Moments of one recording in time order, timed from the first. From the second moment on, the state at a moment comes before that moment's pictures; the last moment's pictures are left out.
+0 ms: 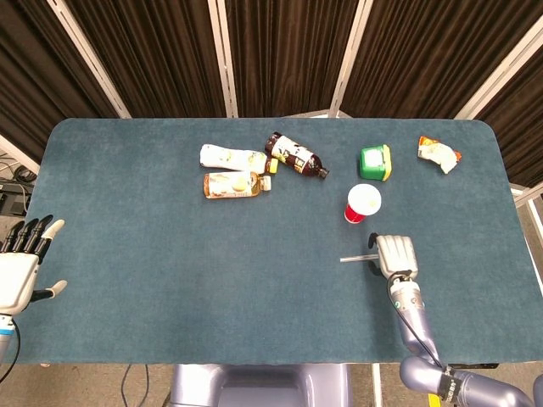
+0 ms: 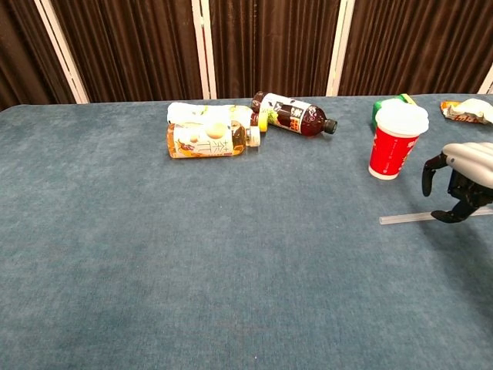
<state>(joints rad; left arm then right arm) -0.18 -1.10 -0.05 -1.60 1.46 1.40 0.10 0.51 -1.60 0.22 -1.43 -0.93 1.11 -0.59</state>
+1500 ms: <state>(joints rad) -0.18 -1.10 -0.05 -1.60 1.47 1.39 0.10 0.55 -1.69 0.20 -1.32 -0.89 1.06 -0.57</state>
